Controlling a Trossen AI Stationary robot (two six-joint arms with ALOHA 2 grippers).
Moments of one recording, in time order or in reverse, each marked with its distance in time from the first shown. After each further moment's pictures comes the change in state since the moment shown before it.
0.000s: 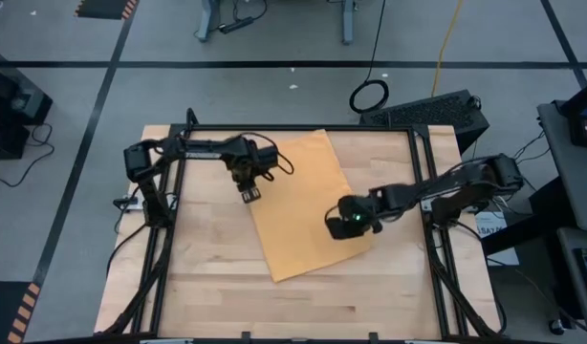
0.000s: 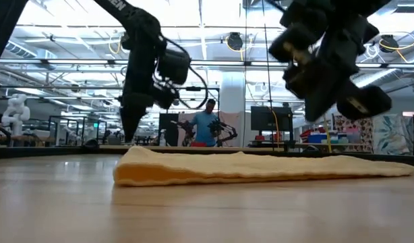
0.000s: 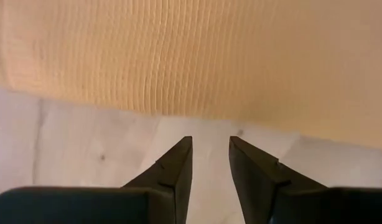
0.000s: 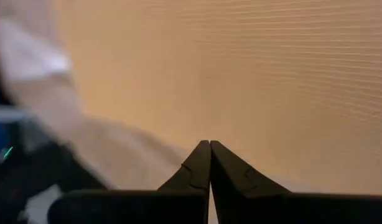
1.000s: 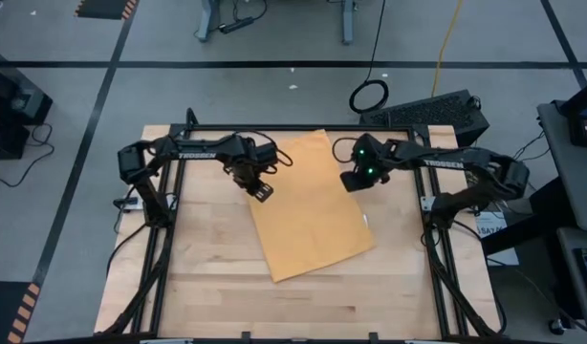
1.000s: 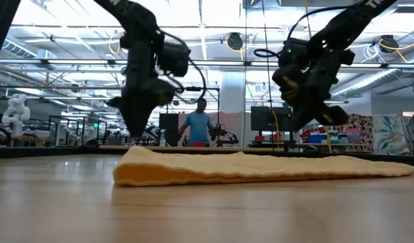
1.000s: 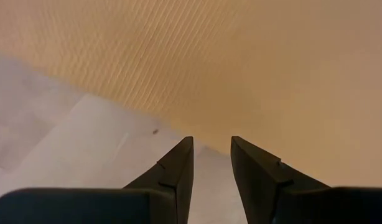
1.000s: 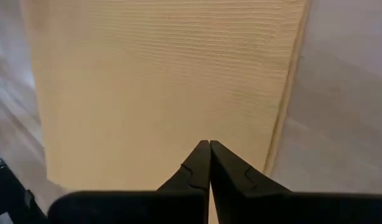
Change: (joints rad) left arm -0.021 -0.041 -0.025 0.084 0.214 -0.421; right arm -0.581 -0.038 0.000 -0.163 -0.112 -0.679
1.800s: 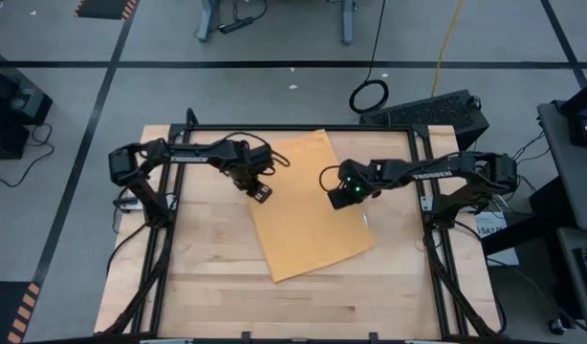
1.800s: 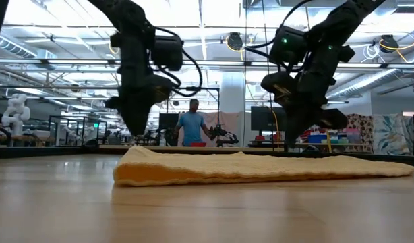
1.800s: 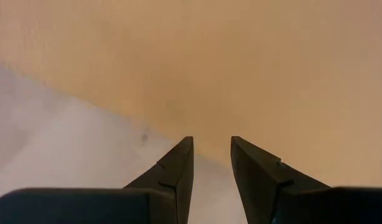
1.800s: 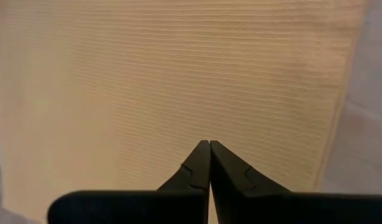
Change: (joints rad) left arm -0.025 -0.085 -0.092 0.115 0.002 -0.047; right arm 0.264 0.088 0.000 0.103 0.250 0.229
